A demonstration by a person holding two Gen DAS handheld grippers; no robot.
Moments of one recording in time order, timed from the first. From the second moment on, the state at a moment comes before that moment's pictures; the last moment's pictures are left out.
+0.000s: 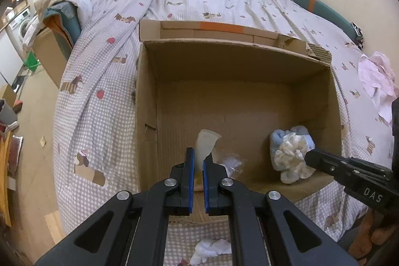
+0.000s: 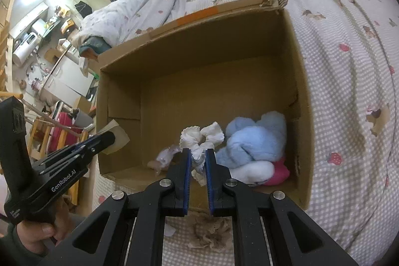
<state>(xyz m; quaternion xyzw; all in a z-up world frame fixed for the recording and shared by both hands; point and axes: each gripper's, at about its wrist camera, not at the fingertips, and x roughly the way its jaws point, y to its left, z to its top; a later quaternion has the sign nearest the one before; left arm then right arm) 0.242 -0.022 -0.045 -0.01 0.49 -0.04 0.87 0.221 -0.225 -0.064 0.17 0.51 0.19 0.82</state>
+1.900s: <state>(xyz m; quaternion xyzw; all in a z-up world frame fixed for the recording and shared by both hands) 0.223 -0.028 -0.031 0.00 0.47 -0.05 0.88 0.219 -0.233 -0.062 0.16 0.50 0.14 0.84</state>
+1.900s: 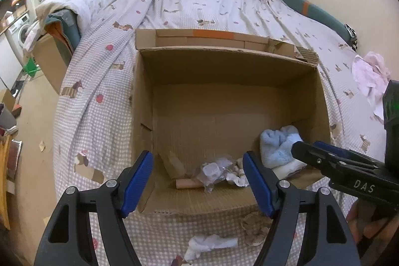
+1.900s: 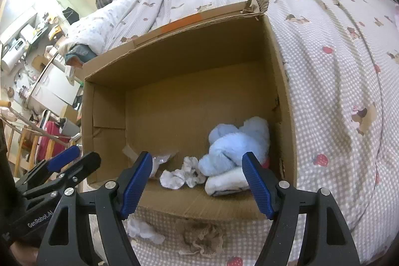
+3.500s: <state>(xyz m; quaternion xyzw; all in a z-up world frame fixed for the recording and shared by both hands) 0.149 0.050 -0.043 -0.06 0.51 0.02 0.86 0.159 -0.166 -0.133 0.02 0.63 0.15 0.76</state>
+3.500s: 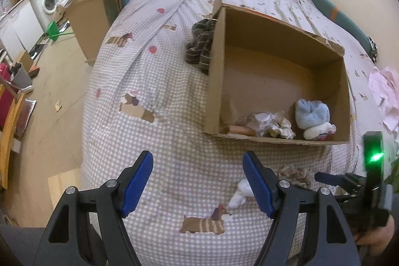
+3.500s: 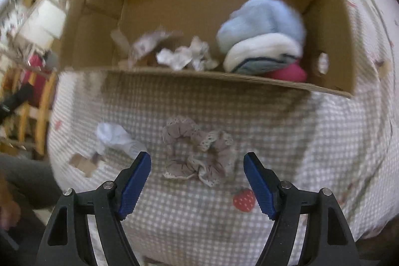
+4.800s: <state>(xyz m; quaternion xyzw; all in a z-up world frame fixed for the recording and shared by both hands) 0.175 -0.021 -0.156 -0.14 0.67 -0.02 0.73 0.132 -0.254 -0.097 0.06 0.59 0.12 0.79</state>
